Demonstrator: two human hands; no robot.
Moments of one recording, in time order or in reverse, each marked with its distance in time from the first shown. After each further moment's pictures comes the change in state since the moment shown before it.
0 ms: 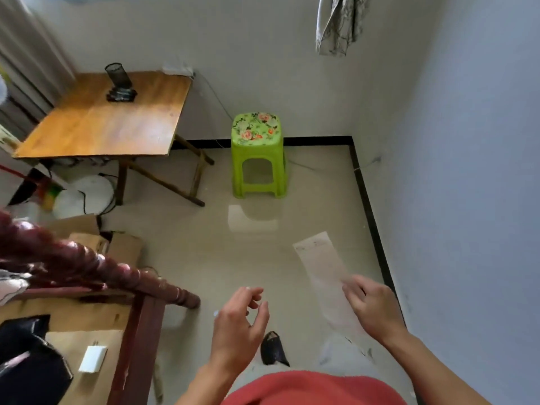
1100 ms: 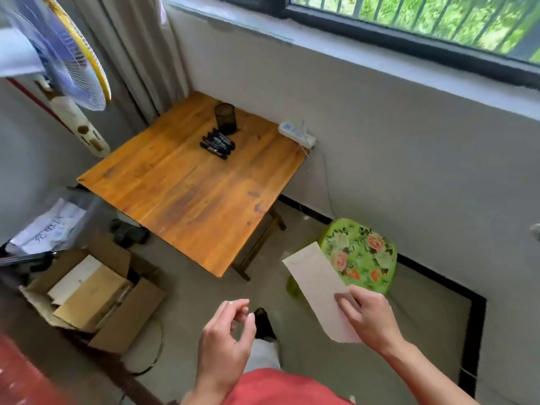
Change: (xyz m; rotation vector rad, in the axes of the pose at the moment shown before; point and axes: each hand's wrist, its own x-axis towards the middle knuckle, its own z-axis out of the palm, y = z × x) left_hand 0.569 -0.149 -0.120 -0.046 0.496 -0.427; right_hand 0.684 -0.301 0.129 -0.046 -0.365 -0.405
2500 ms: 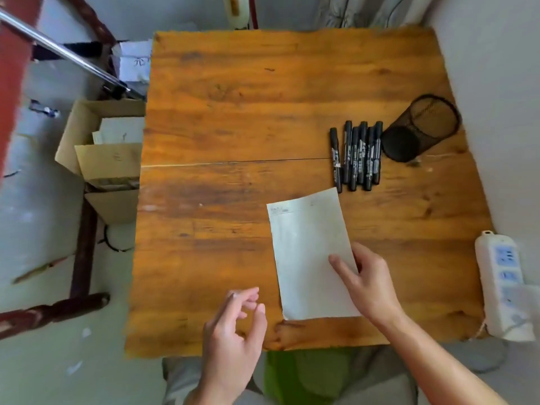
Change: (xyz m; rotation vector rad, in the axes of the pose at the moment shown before) left_hand 0.345 -0.123 0.171 -0.049 0.735 -0.549; right_hand 0.549 -0.079 0.219 -0.020 -0.837 -0.399
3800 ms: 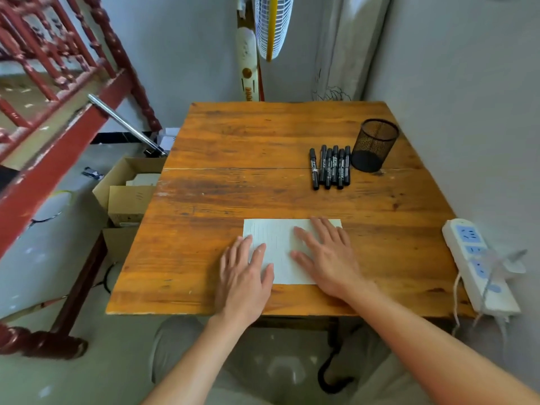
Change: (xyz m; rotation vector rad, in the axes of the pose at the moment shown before) left_hand -0.007 -0.052 0.082 0.702 0.108 0.240; right_hand -0.003 0.053 0.024 -0.872 0.052 -0.536
